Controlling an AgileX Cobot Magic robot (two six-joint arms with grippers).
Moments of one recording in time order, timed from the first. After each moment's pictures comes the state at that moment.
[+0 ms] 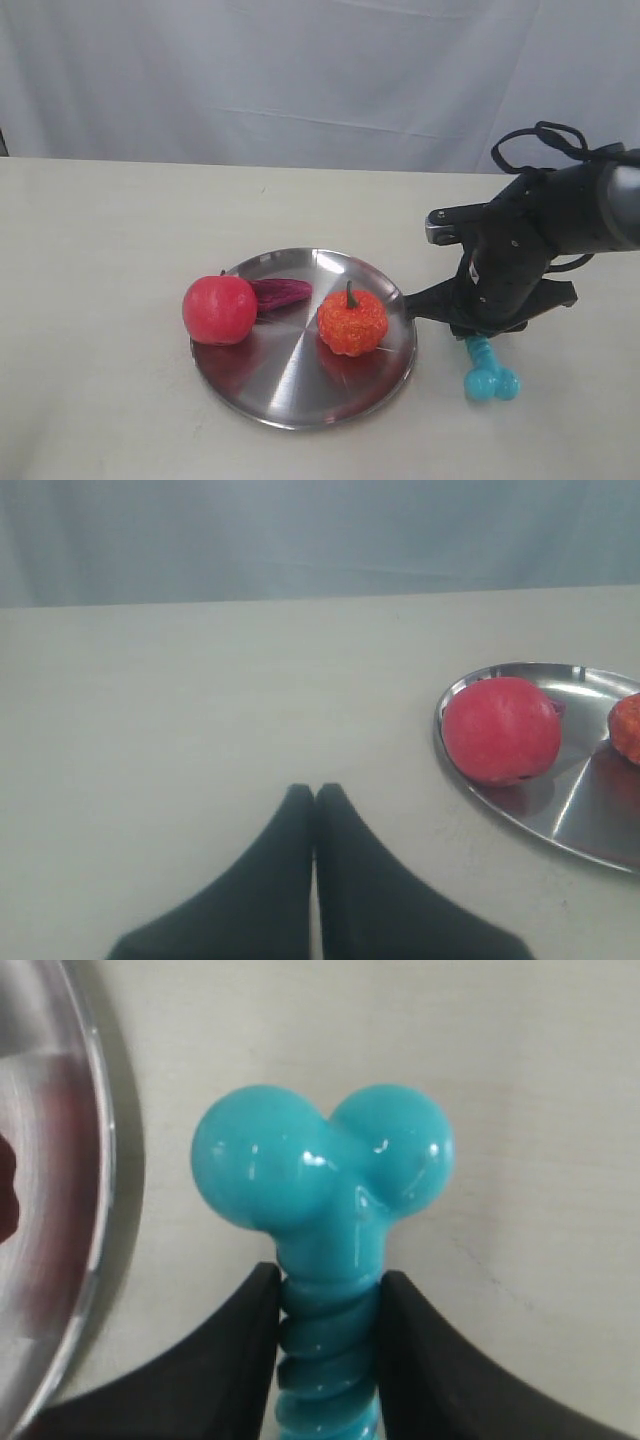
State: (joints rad) left arm -0.23 0.00 0.00 0.13 0.35 -0.16; right arm 0.01 1.87 -1.04 -0.41 0.58 0.64
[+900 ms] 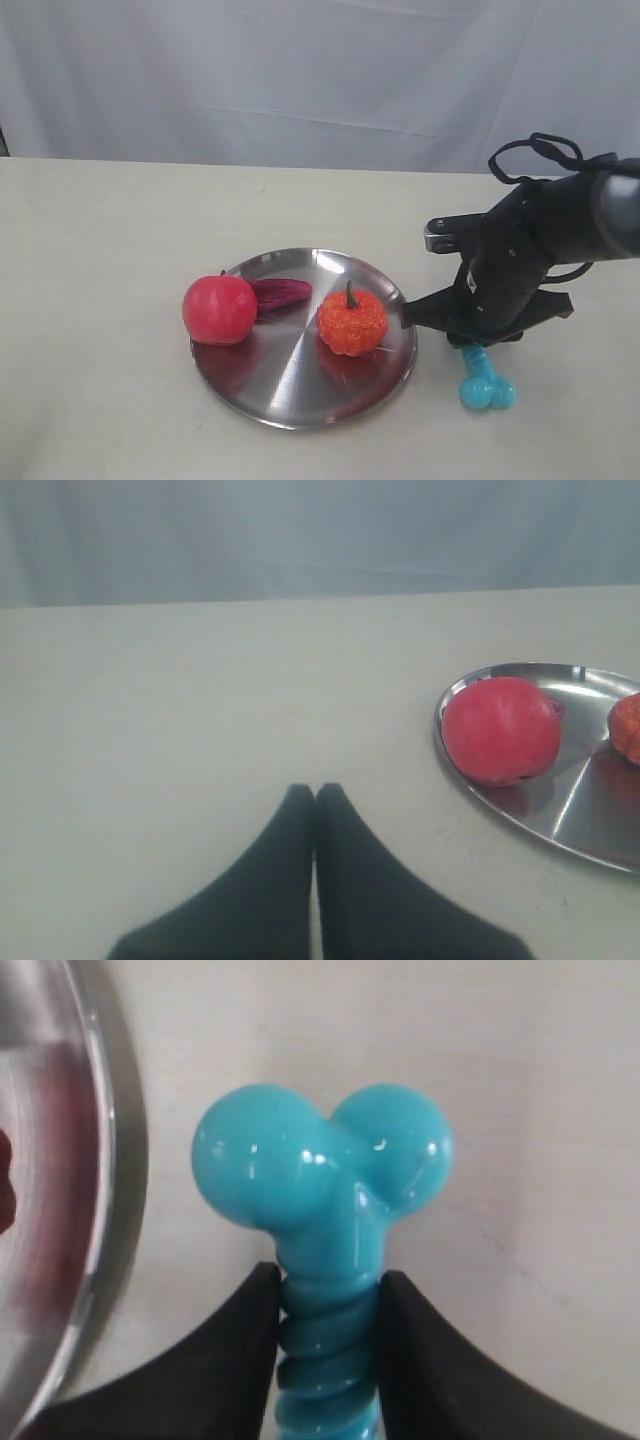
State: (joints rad) left arm -0.23 0.00 0.00 0.13 0.35 -0.16; right arm 0.01 1.89 -1.02 -0.38 0.55 0.65
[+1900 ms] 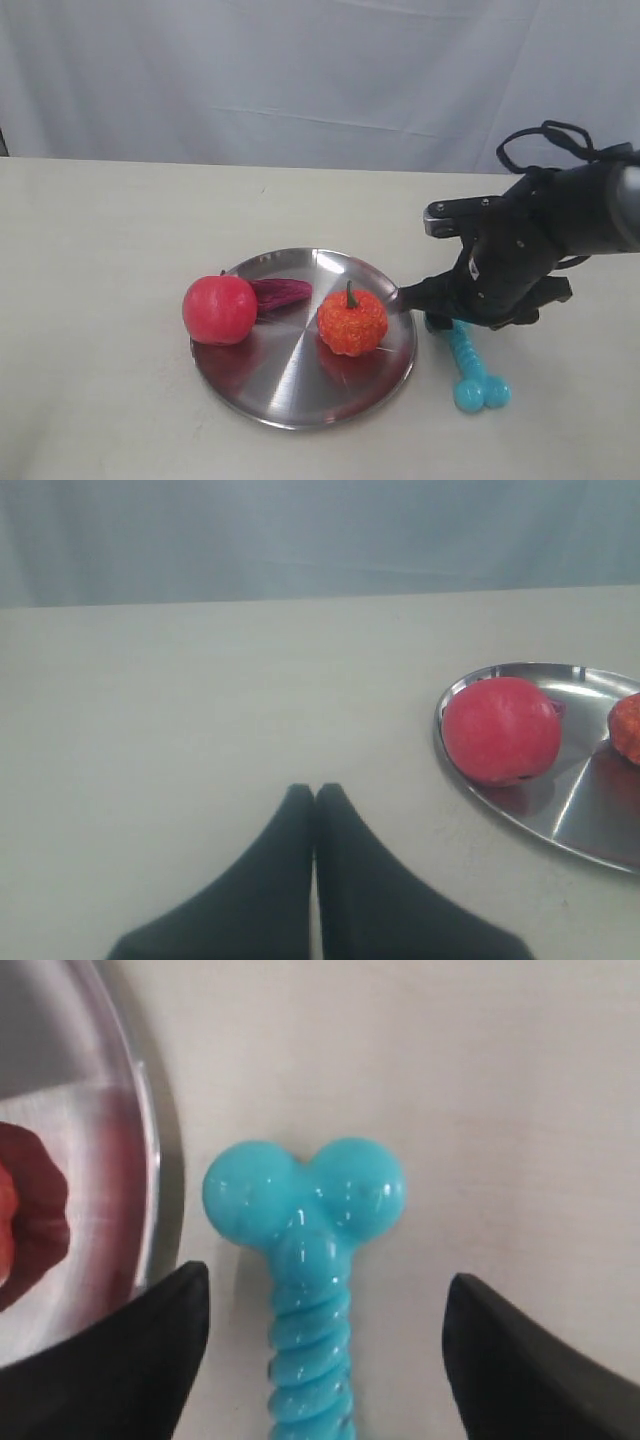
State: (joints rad) left arm -0.23 0.00 0.00 0.13 0.35 -0.16; right arm 0.01 1.85 -1.02 -0.40 0.51 0.65
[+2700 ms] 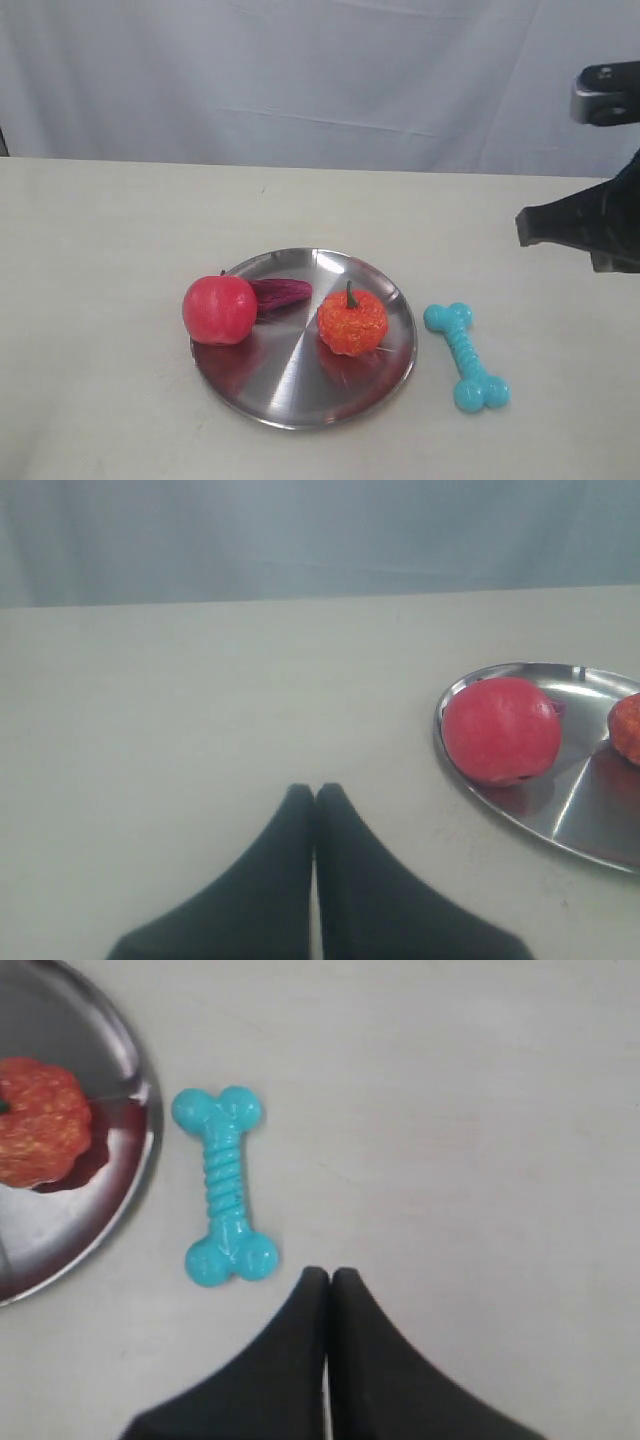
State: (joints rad) left arm -0.23 0.00 0.00 0.13 0.35 -0.16; right arm 0.09 1.20 -1.02 -0.39 1.05 0.60
